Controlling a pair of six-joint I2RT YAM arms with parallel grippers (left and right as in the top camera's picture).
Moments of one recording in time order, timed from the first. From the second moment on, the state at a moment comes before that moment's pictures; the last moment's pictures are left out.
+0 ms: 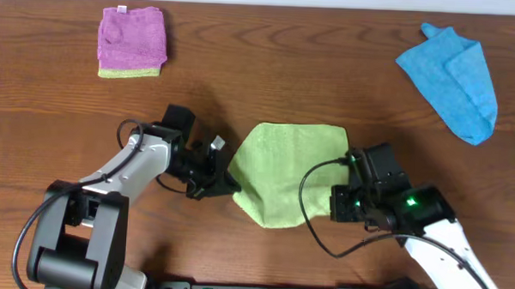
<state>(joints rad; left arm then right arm) -0.23 1.67 0.88 -0.76 0.94 -0.48 0.40 1.08 0.81 -0.96 -0.15 0.38</state>
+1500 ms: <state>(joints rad) -0.14 1.67 1.29 -0.17 0.49 -0.89 0.26 1.74 1.56 -0.50 -0.07 0.13</state>
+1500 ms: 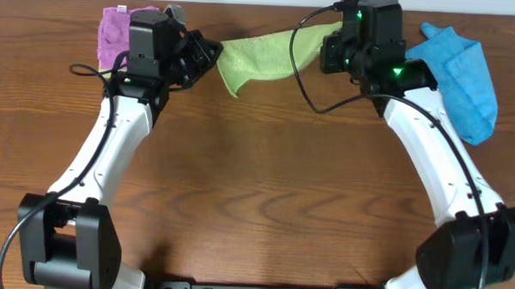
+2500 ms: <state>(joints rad) -0.13 1.67 1.30 -0.50 0.73 -0.60 0.26 1.65 1.56 -0.89 -0.03 0.09</state>
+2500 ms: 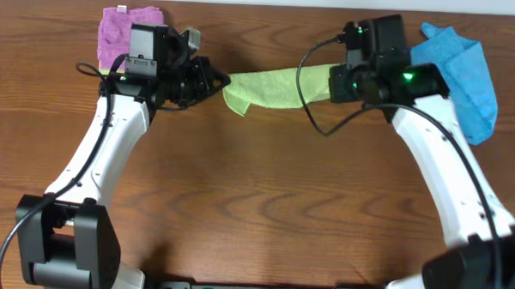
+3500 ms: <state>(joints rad) -0.29 1.67 1.28 -1.02 0.74 -0.27 0.26 1.21 1.13 -1.10 -0.03 0.09</state>
